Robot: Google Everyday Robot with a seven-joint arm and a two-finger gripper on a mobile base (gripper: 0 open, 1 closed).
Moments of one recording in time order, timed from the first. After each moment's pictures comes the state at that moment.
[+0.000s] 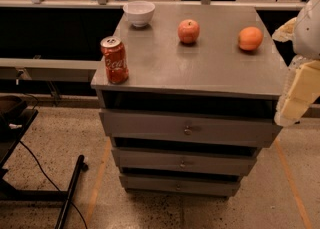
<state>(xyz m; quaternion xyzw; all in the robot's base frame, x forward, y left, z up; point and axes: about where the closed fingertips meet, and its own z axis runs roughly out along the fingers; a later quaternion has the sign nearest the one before) 0.438 -0.217 0.976 -0.60 0.78 -0.03 0.16</state>
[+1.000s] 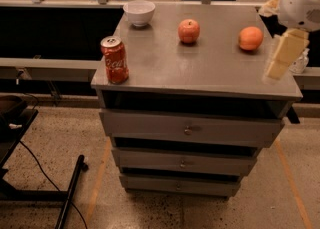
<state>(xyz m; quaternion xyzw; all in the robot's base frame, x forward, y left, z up) 0.538 -0.228 0.977 -0.63 0.75 -0.03 0.20</state>
